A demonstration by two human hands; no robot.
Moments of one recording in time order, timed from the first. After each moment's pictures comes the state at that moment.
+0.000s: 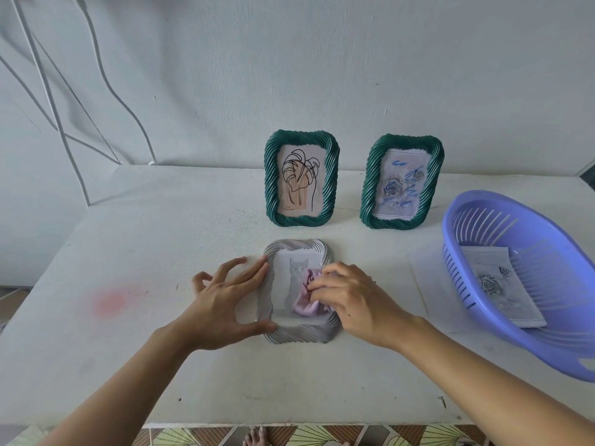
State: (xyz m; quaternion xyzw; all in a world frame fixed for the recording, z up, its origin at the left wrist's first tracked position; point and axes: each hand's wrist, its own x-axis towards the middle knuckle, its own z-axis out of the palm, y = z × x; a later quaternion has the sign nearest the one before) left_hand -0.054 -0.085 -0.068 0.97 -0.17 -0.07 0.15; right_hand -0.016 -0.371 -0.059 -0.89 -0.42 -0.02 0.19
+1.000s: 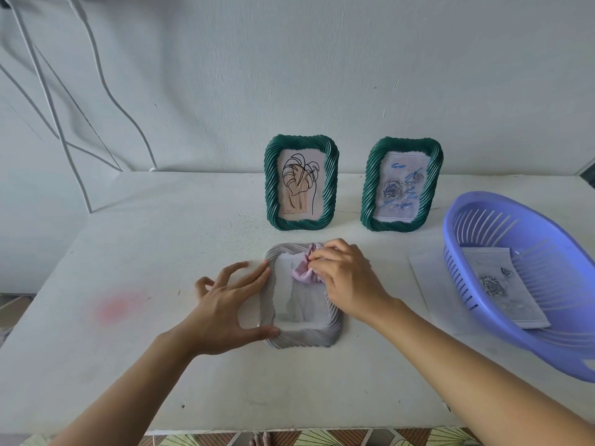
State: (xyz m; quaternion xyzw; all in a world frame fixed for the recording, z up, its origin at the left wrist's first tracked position) left_hand -0.053 -0.086 -0.065 0.97 -0.17 -0.08 0.17; right_hand 0.019 -0.345 -0.070 -0.92 -0.32 -0.12 0.20
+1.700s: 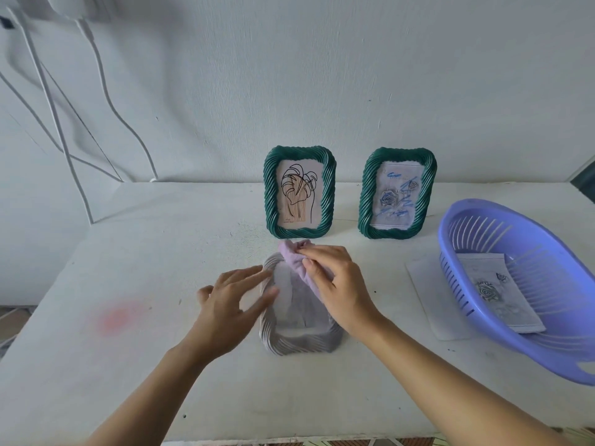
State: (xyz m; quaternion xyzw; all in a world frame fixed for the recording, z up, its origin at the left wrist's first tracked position) left_hand -0.057 -0.108 -0.041 0.95 -0.04 -0.01 0.31; right_hand -0.002 -0.321 -0.045 -0.85 -0.21 -0.13 0.47
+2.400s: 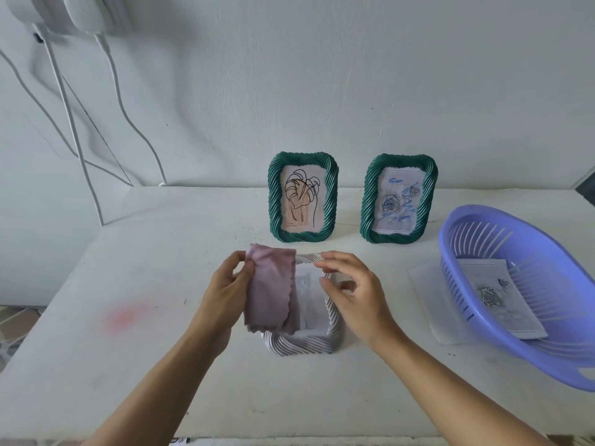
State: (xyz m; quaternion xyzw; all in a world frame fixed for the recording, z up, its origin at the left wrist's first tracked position) left_hand -0.054 -0.128 -0.003 0.71 0.14 -0.03 0.69; right_hand -0.021 -0.344 -0.042 -0.81 -0.14 -0.06 0.57
